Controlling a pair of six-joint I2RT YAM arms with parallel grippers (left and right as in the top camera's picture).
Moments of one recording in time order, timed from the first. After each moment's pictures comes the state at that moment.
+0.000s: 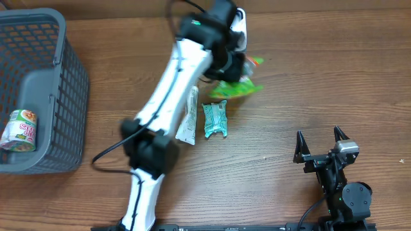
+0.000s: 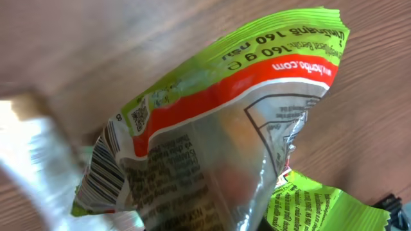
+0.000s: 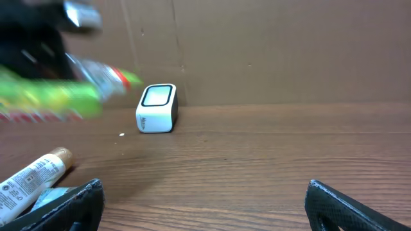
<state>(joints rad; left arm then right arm) -0.50 2.27 2.37 -1.42 0.28 -0.25 0.13 0.01 0.02 -0.03 -0.01 0.10</state>
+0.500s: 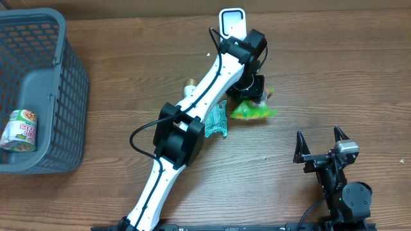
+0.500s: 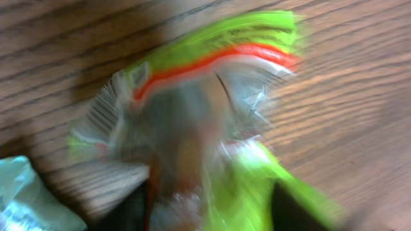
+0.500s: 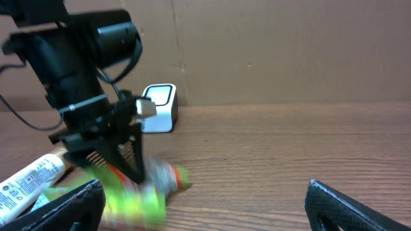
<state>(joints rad) -0.60 2.52 2.37 -1.33 0.31 -0.45 0.13 0.01 0.02 -0.03 -0.01 0.10</state>
